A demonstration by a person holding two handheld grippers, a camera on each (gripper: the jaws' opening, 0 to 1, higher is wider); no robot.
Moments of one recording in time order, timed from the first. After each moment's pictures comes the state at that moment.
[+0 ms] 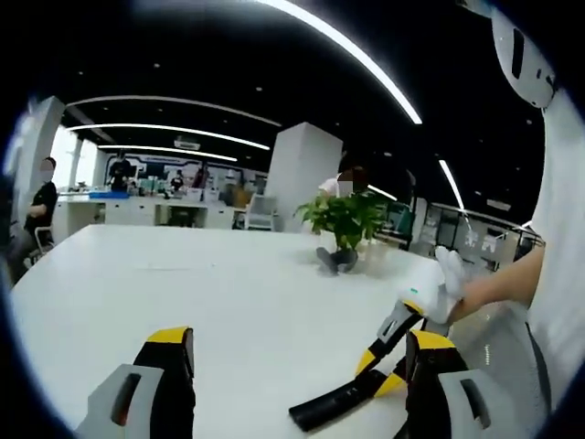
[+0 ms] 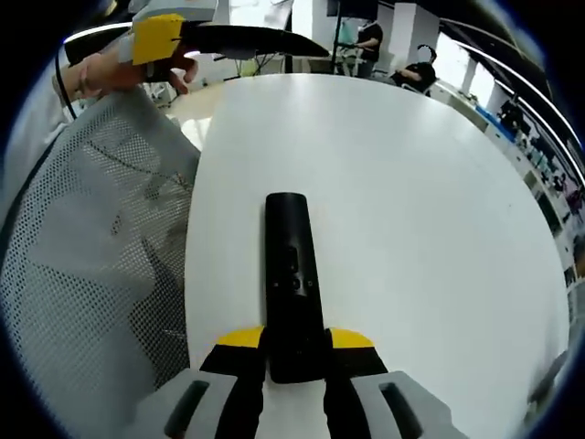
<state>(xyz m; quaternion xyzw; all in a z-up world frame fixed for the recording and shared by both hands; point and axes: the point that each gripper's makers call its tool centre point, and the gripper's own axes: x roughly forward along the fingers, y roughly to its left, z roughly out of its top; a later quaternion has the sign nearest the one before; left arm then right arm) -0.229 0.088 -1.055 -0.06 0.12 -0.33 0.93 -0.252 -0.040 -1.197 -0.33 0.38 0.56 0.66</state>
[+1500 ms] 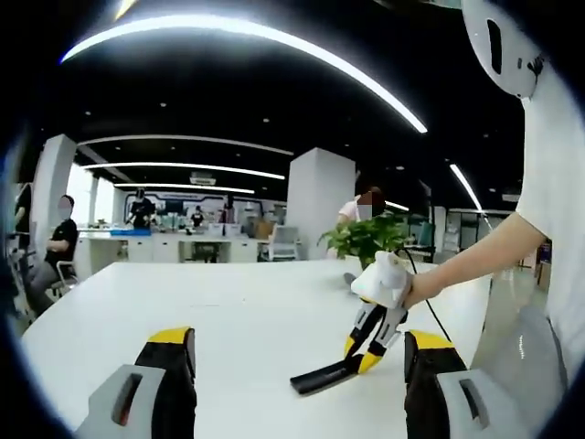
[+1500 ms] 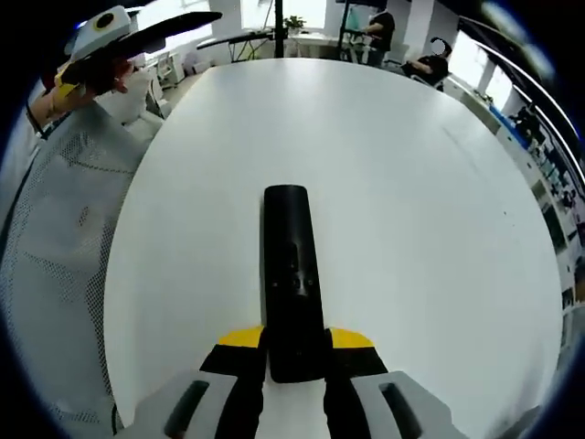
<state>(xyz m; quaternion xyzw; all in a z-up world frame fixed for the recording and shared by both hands) -0.224 0.106 -1.021 -0.02 0.04 -0.27 0.96 -0.141 -0.048 -1.194 -0.37 0.39 0.57 0.62</state>
